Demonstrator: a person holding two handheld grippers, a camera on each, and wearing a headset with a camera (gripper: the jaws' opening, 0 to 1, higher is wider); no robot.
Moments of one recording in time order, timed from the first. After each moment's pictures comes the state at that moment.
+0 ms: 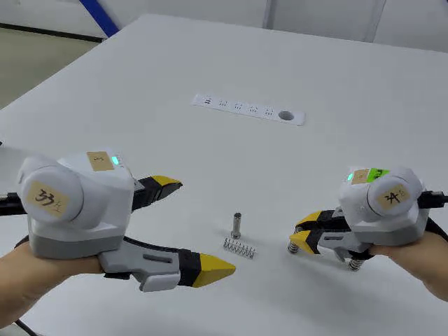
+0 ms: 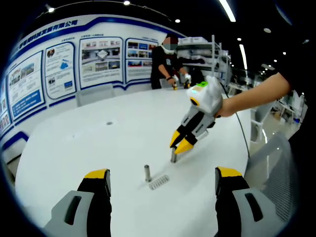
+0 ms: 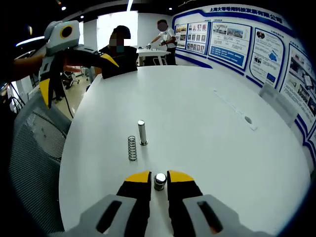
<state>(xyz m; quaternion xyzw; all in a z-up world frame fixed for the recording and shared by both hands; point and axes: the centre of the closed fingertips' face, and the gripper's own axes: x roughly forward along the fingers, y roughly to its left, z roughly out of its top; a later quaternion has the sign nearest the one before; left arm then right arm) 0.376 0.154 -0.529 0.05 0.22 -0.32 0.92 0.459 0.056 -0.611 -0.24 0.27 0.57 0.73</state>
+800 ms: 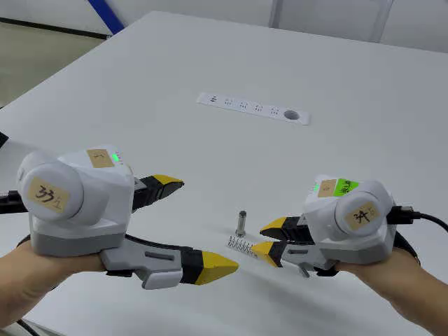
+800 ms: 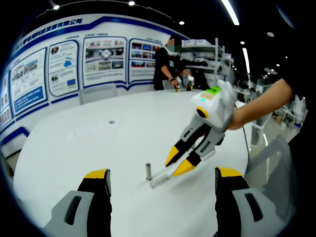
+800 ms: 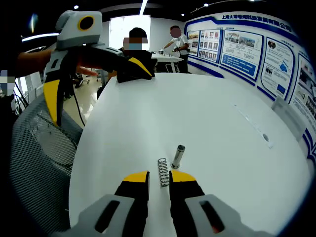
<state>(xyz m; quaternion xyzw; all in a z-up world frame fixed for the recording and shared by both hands) 0.376 0.159 -0.529 0.04 0.22 -0.31 0.93 0.411 0.118 -0.618 -0.25 0.24 0.61 0.71</state>
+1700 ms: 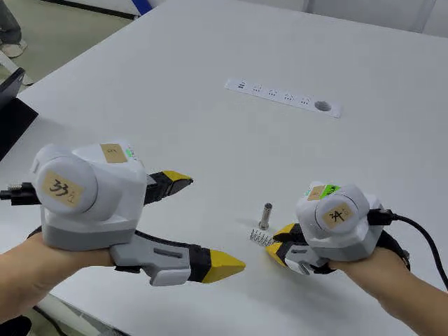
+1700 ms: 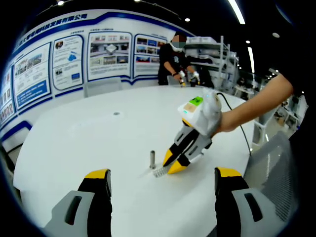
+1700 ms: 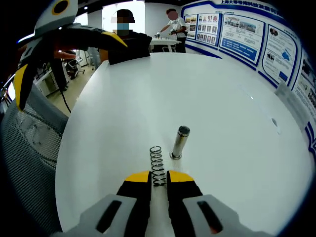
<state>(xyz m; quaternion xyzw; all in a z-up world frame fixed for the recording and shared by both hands) 0.363 0.176 -0.546 0.03 0.24 -0.29 0.93 0.422 0.124 -0.665 -0.27 0.31 0.58 0.70</state>
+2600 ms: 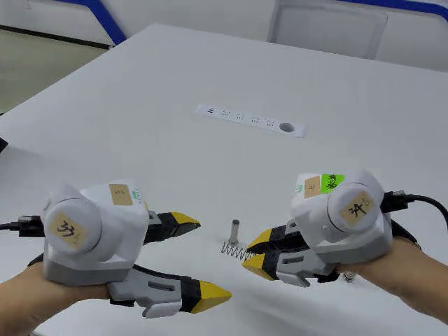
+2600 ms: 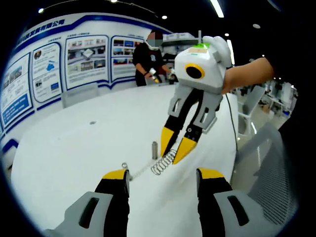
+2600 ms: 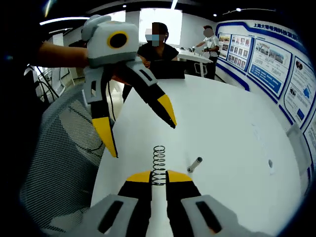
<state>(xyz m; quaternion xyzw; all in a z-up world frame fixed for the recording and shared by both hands) 0.357 0.116 -0.538 0.07 0.22 -0.38 0.90 0.363 0.097 -0.558 -0.33 0.21 0.69 0.61</state>
